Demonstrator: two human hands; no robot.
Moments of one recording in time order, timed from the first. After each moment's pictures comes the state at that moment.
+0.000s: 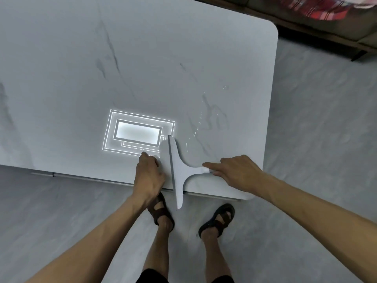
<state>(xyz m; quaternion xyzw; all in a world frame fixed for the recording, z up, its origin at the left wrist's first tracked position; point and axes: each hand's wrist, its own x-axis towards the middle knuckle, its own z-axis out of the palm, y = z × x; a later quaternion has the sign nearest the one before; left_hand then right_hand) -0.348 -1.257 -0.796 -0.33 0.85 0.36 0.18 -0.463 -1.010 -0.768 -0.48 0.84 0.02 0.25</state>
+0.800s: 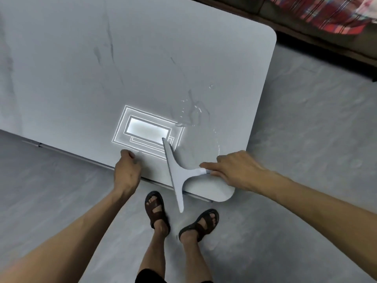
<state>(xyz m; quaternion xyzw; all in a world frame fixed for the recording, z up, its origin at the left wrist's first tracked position) -0.339 -1.182 -0.787 -0.51 0.78 0.34 0.12 -0.508 -0.929 -0.731 -0.57 0.77 0.06 0.27</state>
